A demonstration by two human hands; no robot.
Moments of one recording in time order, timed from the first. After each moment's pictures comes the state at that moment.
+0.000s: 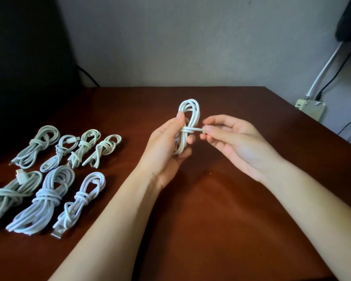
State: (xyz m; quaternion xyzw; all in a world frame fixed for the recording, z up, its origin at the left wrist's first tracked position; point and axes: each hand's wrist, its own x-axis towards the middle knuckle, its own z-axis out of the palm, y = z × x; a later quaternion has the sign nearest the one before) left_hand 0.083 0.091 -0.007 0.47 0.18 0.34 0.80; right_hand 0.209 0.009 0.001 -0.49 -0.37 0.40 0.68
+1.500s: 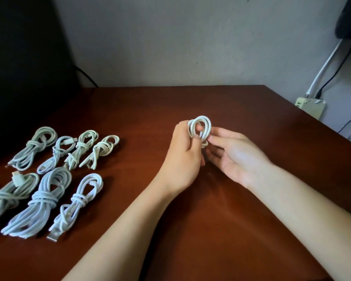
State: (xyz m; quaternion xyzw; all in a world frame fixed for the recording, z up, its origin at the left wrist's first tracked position) left_hand 0.098 0.074 -0.021 0.74 0.22 0.36 0.52; right_hand 0.200 0.018 -0.010 -0.54 -0.22 0.45 0.68
